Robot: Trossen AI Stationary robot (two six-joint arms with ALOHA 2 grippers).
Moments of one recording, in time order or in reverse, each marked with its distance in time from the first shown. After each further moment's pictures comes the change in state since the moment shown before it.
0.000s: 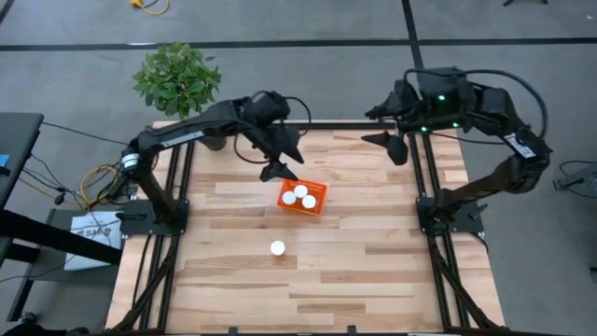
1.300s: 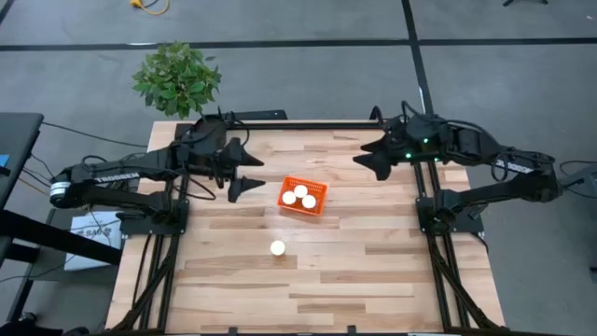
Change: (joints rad) left arm -0.102 -0.759 -0.945 0.690 -0.449 -0.398; right arm 0.068 -0.331 -0.753 0.500 0.036 0.670
